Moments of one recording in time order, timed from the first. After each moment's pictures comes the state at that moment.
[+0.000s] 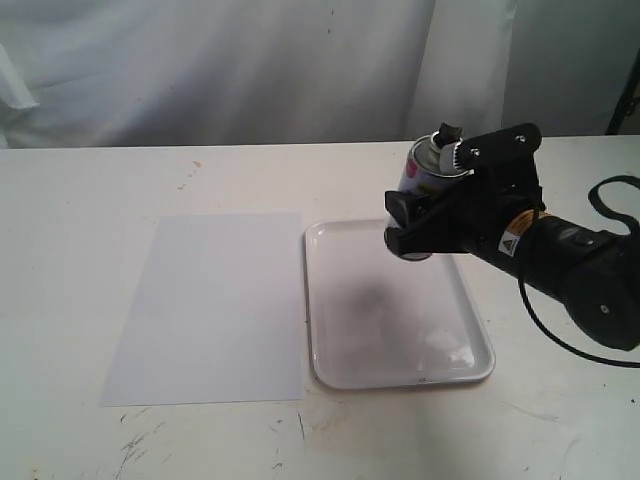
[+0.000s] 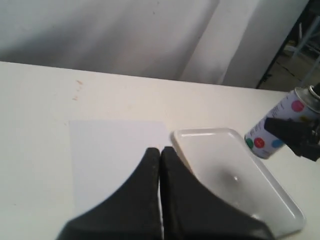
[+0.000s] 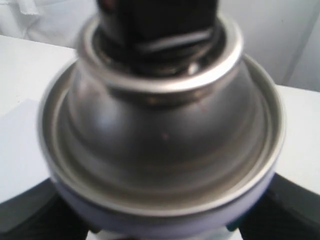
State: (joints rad) left arm 0.00 0.59 -0.41 -1.08 0.46 0.83; right arm 0.48 1.78 -0.69 -0.17 -0.68 0.13
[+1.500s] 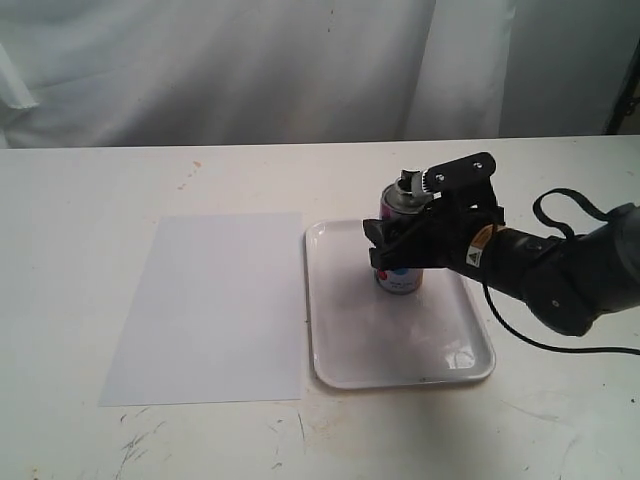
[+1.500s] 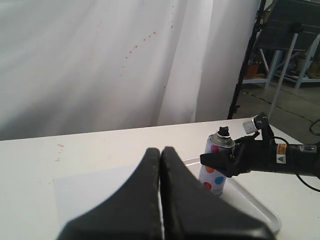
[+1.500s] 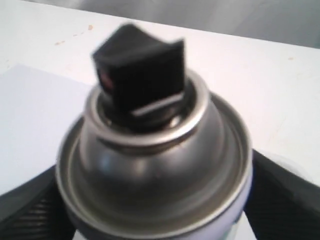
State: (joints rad) left arm 0.00 0.19 -0.39 -0.95 0.60 0.74; right arm 0.45 2.00 -0.82 -0.30 -0.70 0.21
